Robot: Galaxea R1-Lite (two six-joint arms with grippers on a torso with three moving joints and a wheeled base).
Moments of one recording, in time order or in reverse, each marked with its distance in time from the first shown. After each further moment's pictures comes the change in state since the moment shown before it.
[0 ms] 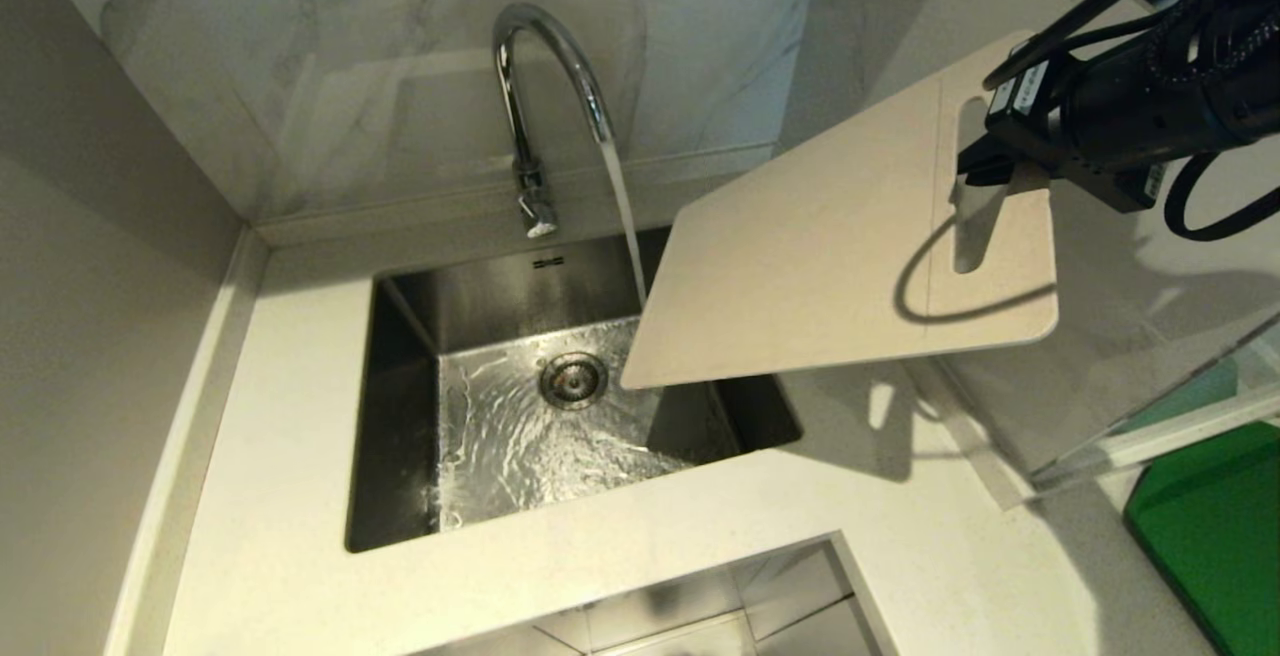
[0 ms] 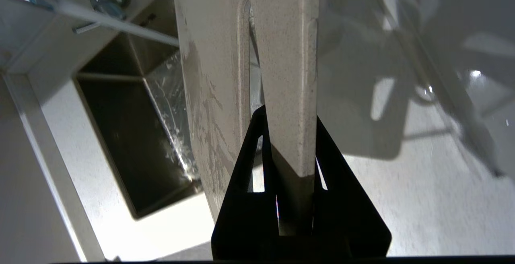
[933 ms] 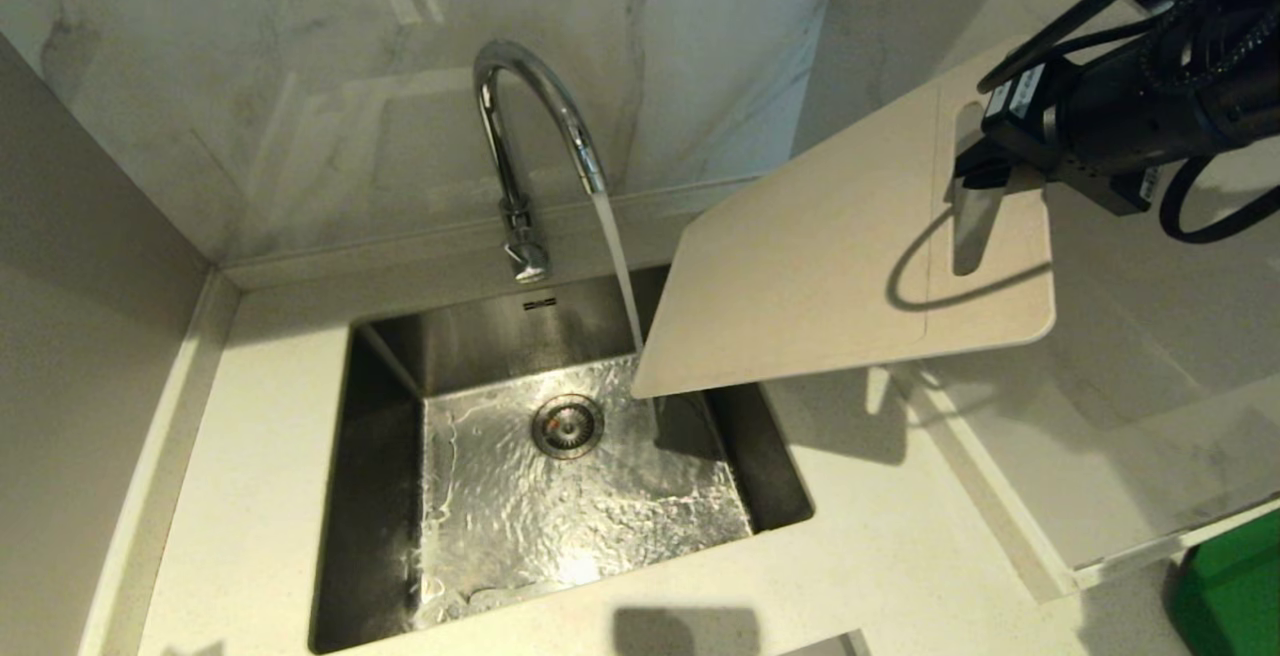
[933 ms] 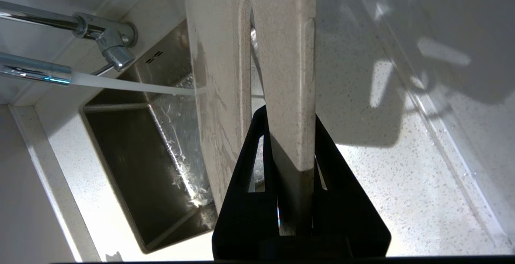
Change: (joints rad) left arm 0.000 0.000 -0.001 -0.001 -0.002 -0.010; right arm 0.000 0.008 0.000 0.000 0.002 0.011
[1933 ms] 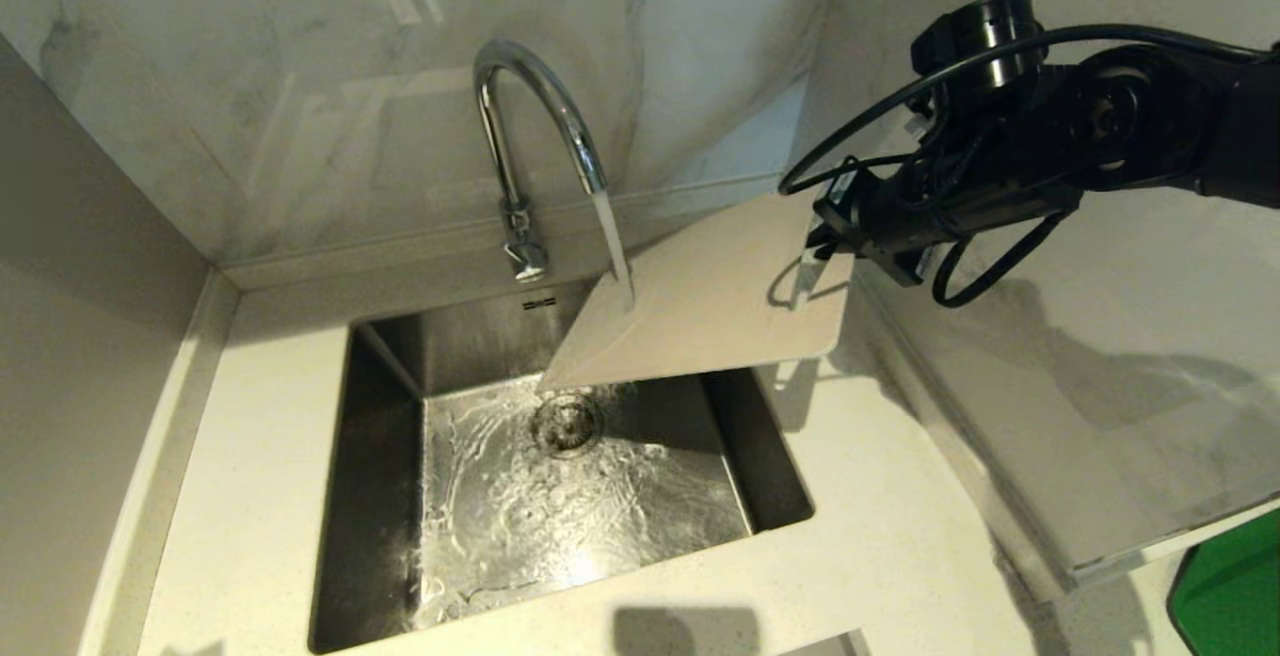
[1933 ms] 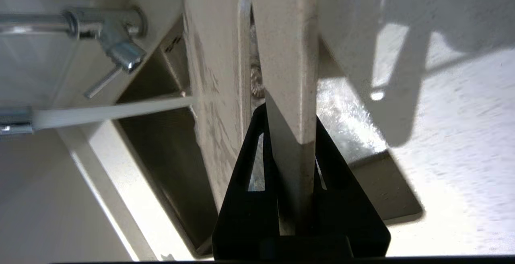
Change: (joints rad) left arm 0.000 0.000 0.001 0.000 0.002 0.000; right arm 0.080 0.283 0.001 -0.206 0.094 0.210
